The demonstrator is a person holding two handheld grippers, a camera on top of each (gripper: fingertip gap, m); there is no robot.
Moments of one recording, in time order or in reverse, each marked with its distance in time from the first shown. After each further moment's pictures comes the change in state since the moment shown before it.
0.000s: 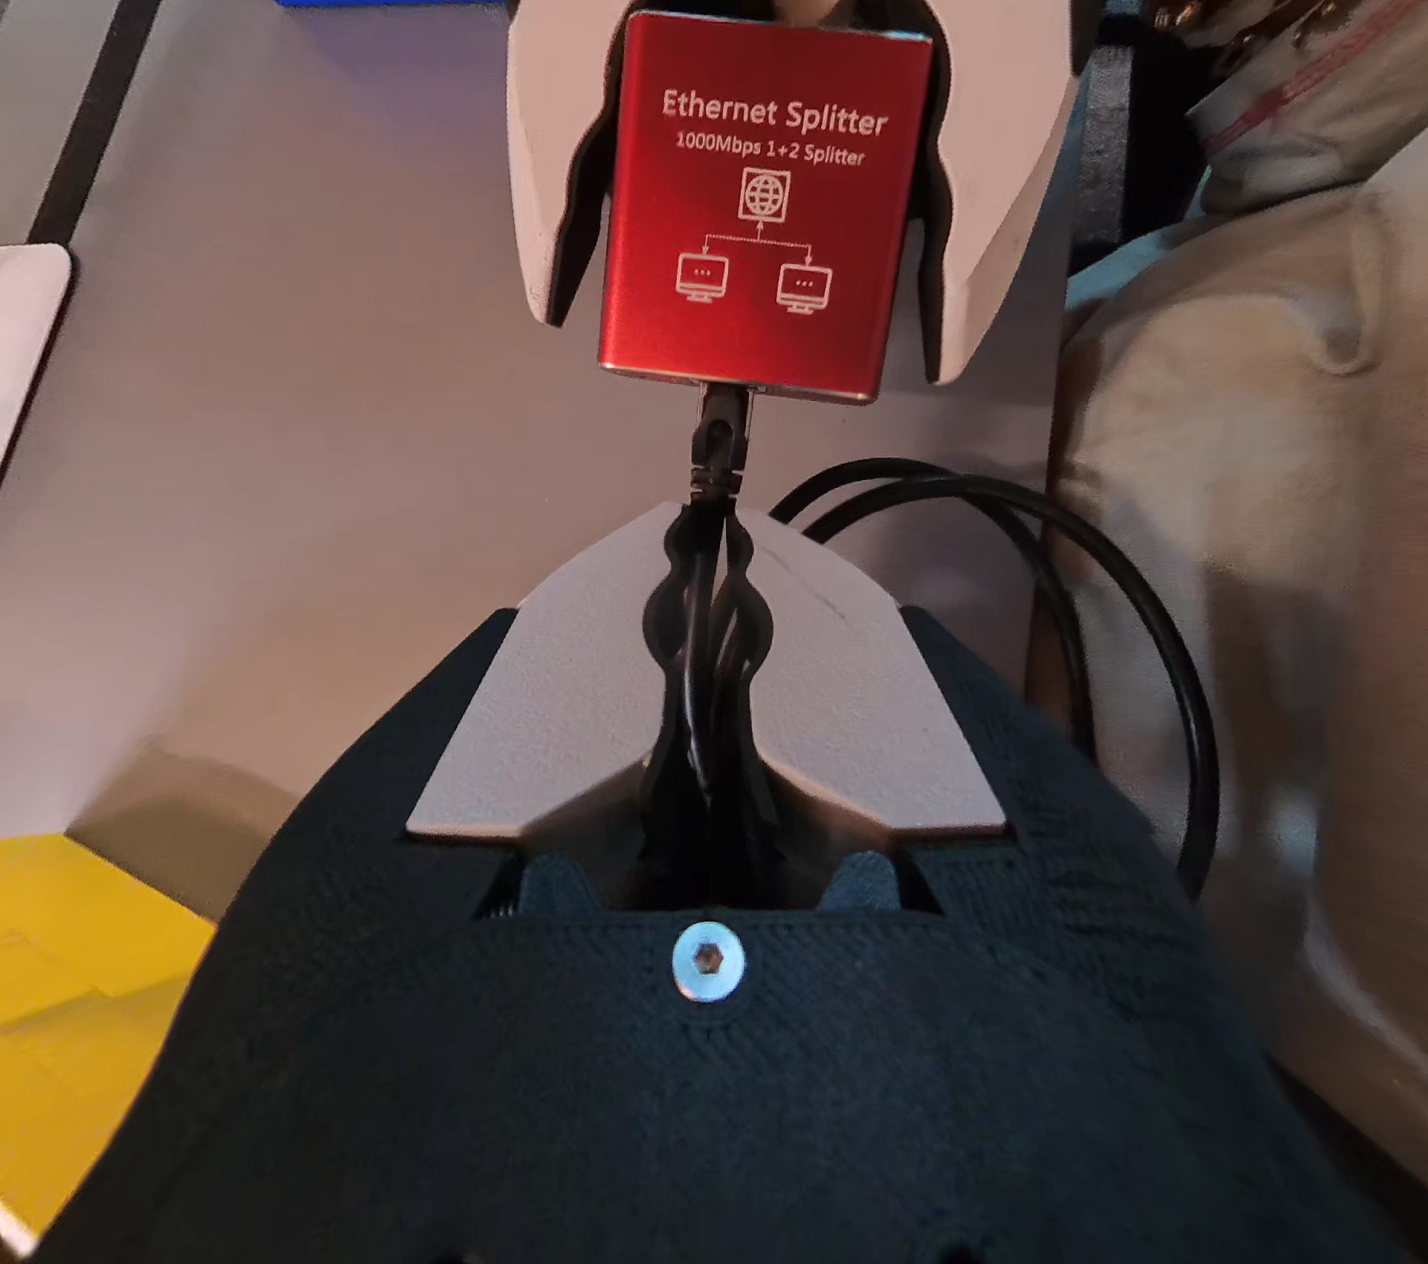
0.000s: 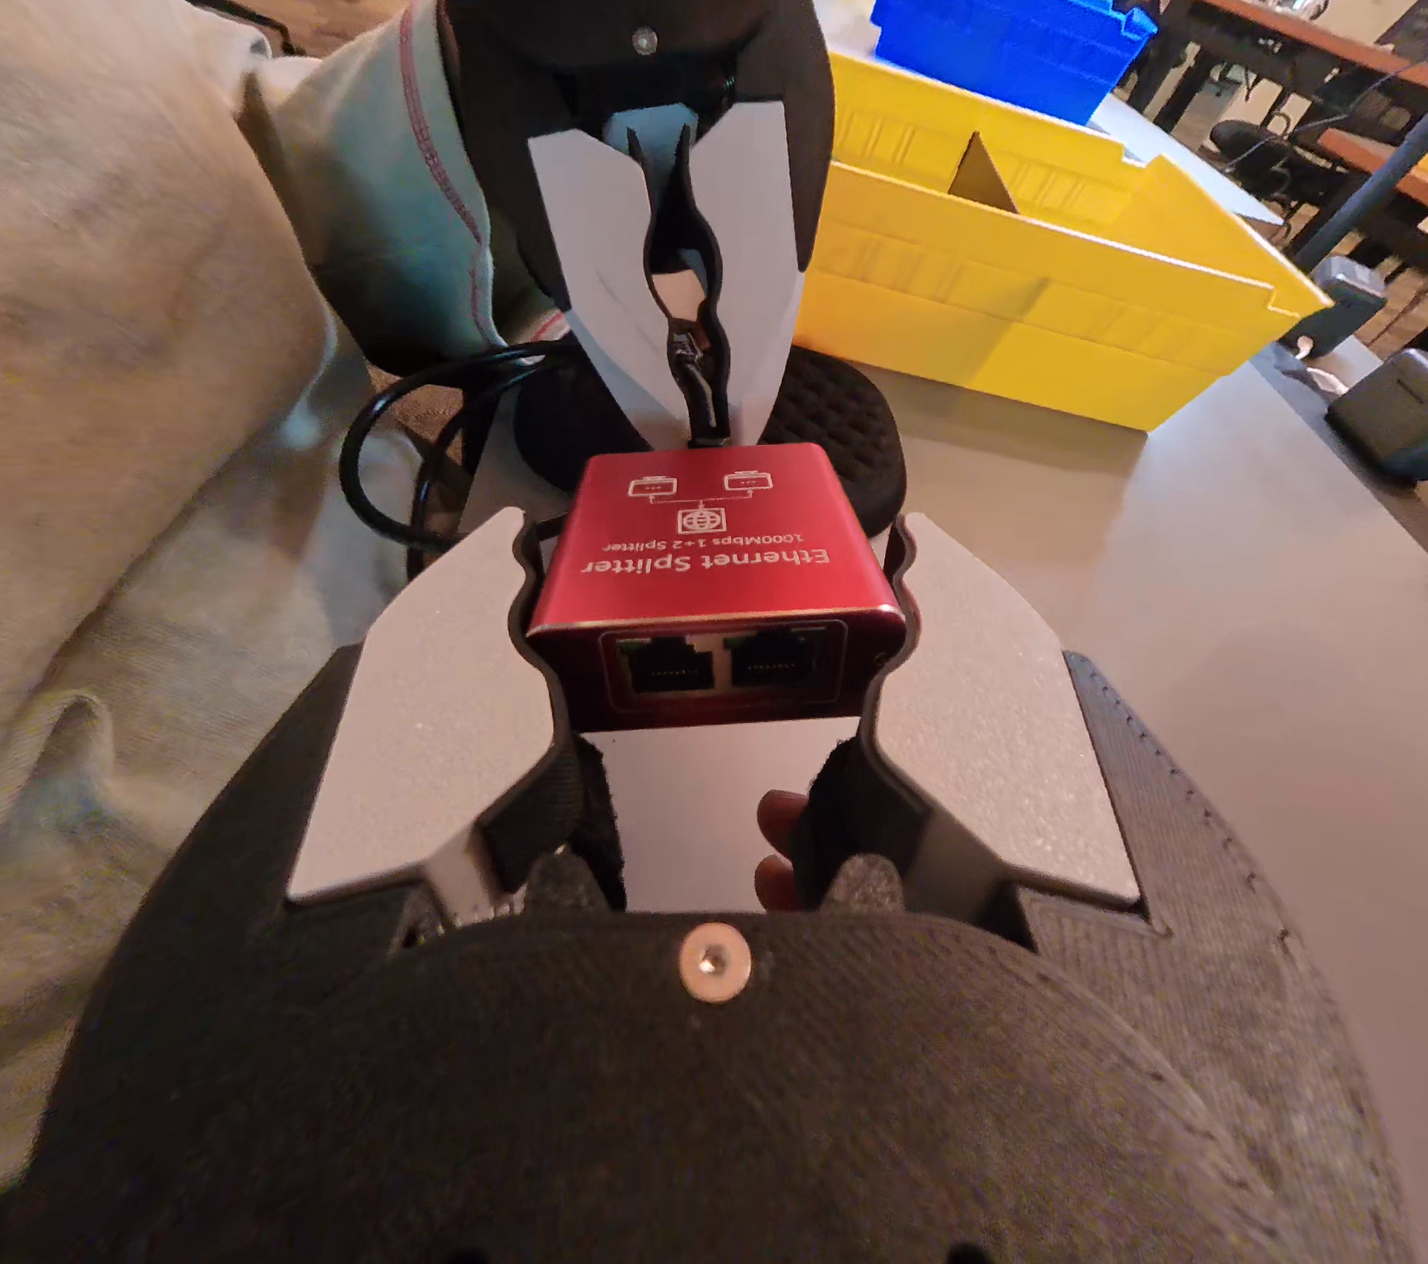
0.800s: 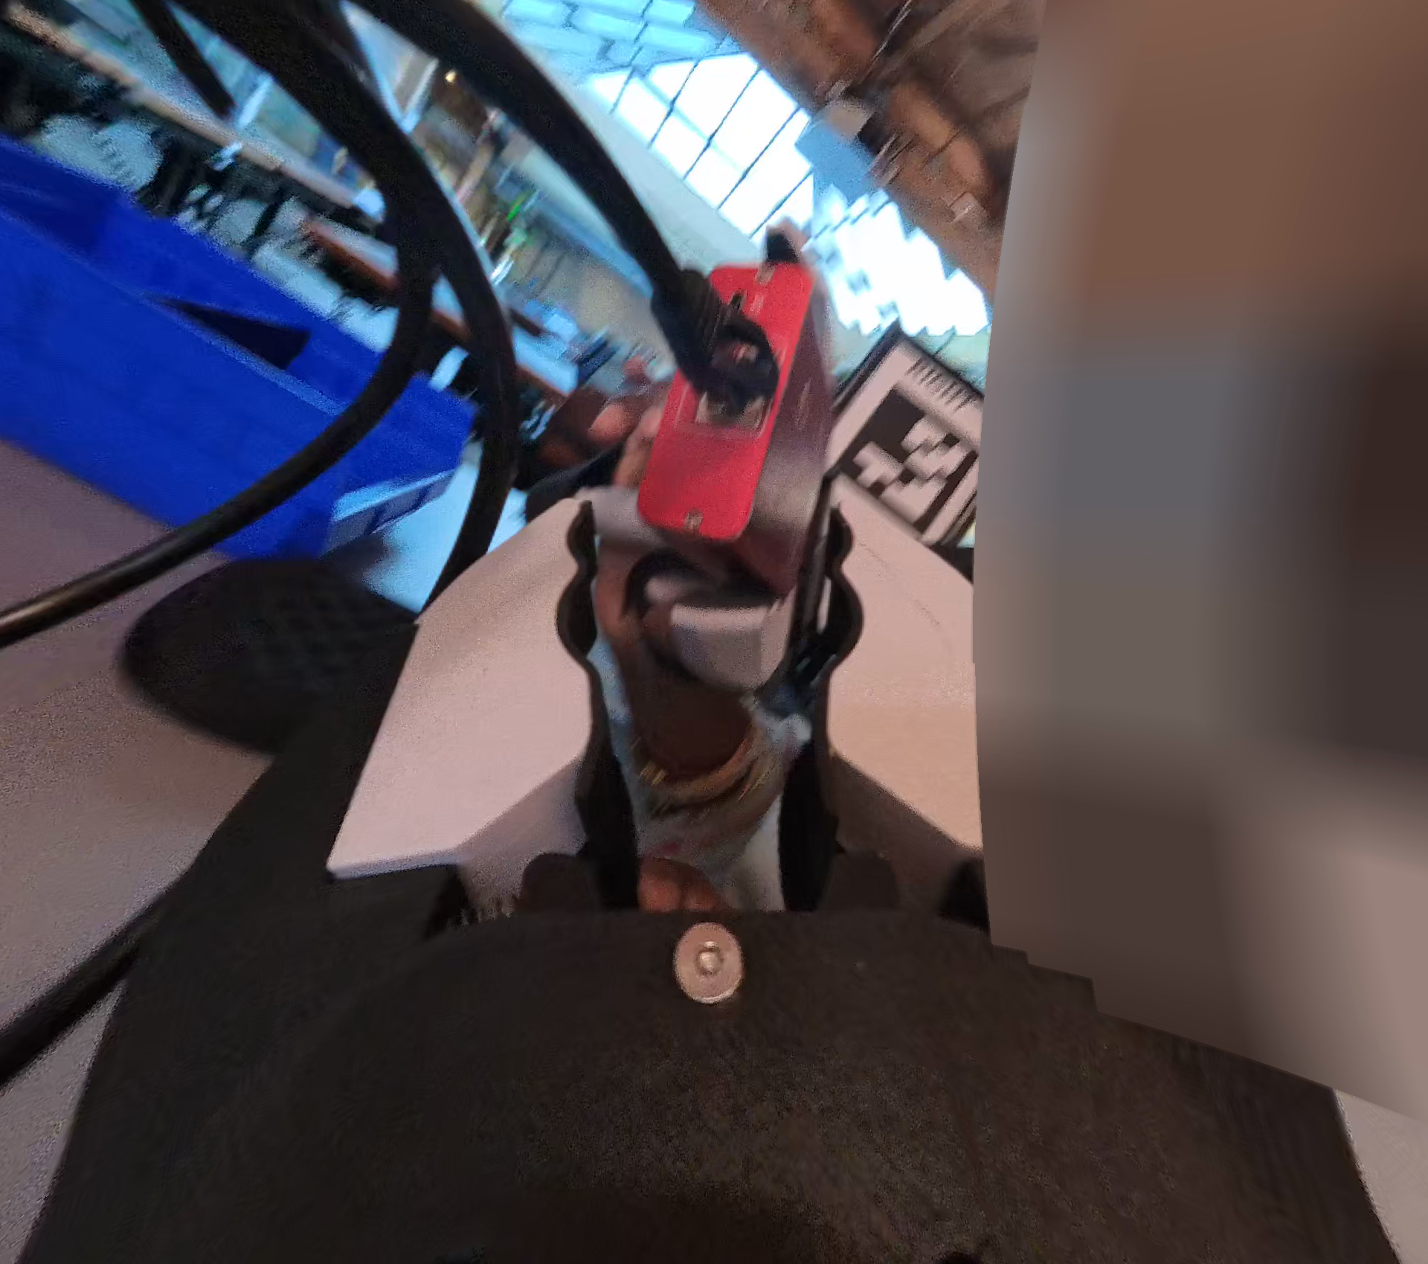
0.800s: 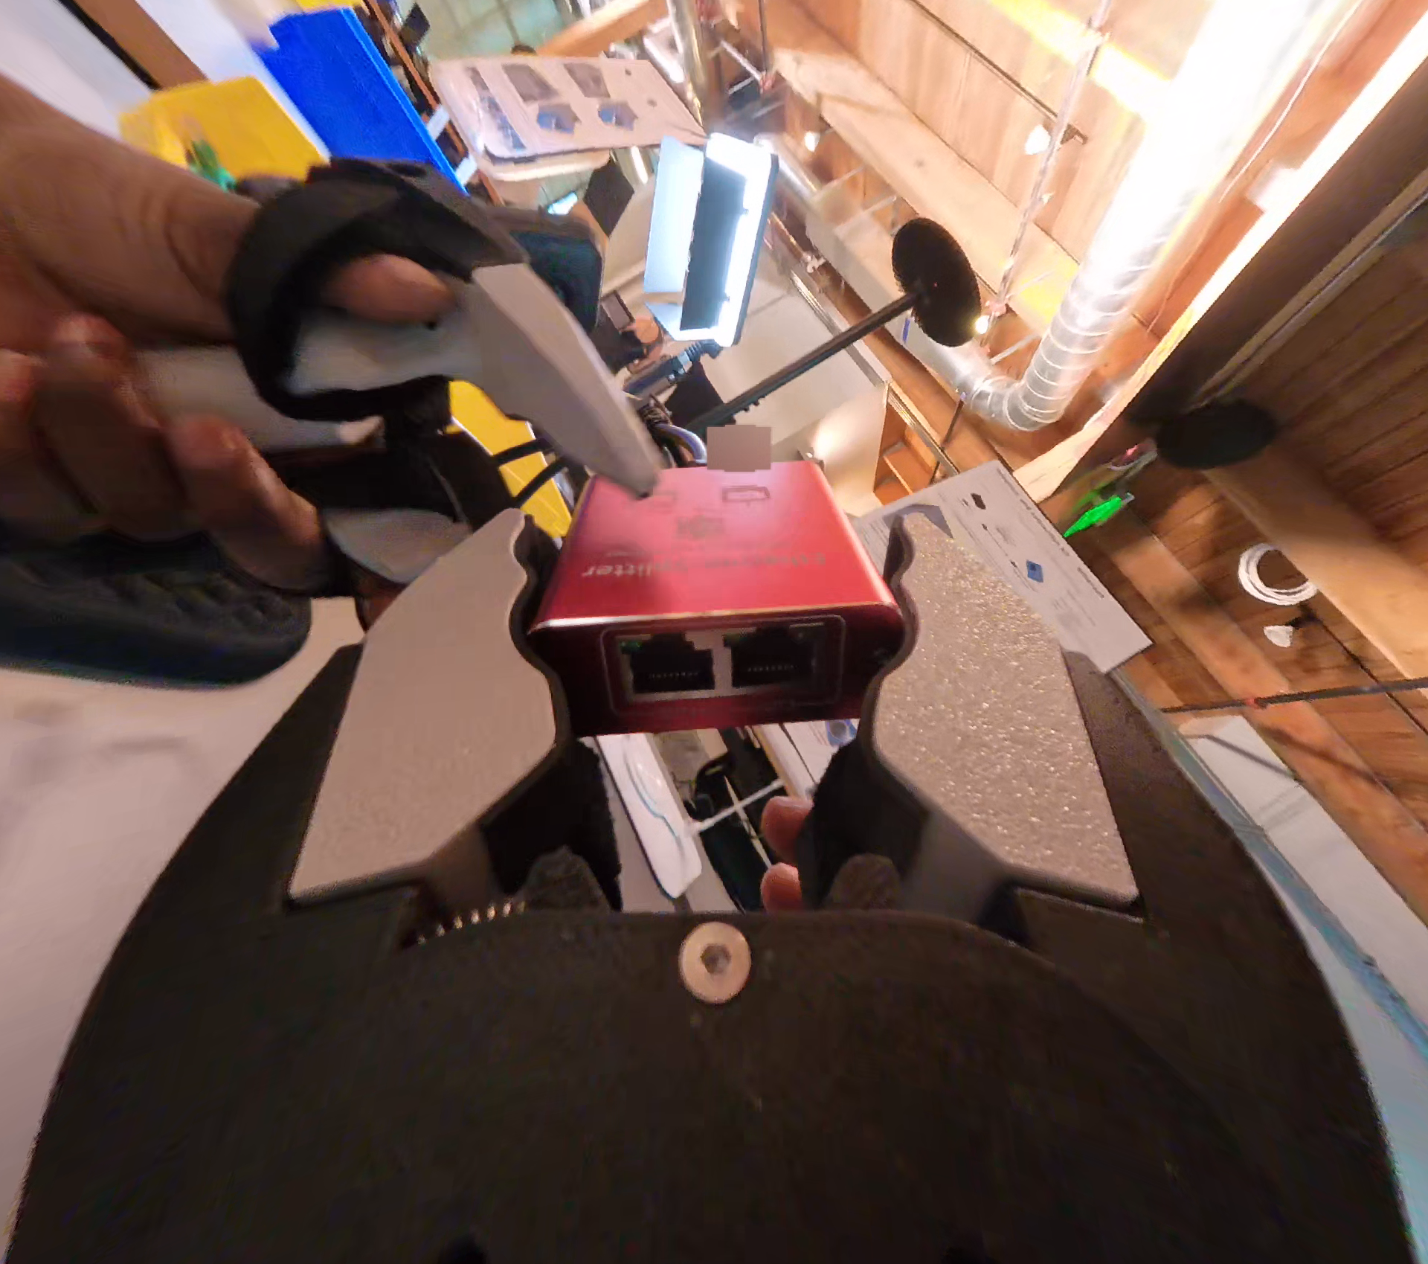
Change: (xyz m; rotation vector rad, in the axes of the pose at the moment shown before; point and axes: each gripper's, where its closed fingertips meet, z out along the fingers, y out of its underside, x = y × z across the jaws) left arm 0.000 -0.115 -0.053 1.017 0.669 -0.788; right arm 0.027 -0.108 -0.042 0.080 0.859 -0.818
